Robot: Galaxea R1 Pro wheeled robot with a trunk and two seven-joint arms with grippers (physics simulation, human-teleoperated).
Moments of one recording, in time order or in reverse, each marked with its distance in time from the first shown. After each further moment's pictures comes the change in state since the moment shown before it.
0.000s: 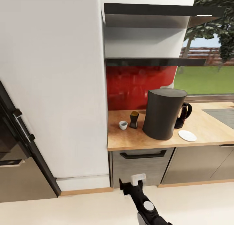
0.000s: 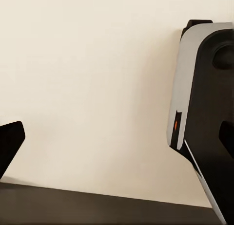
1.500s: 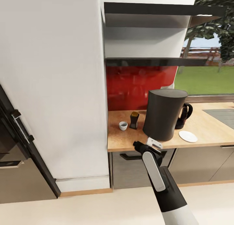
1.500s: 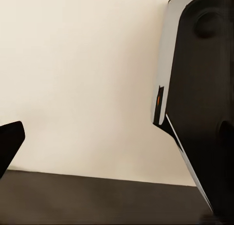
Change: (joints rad) left arm 0.024 -0.033 0.008 0.027 -0.001 0.018 -0.003; right arm -0.264 0.136 -0.303 -0.389 -0.437 0.543 -0.653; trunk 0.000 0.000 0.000
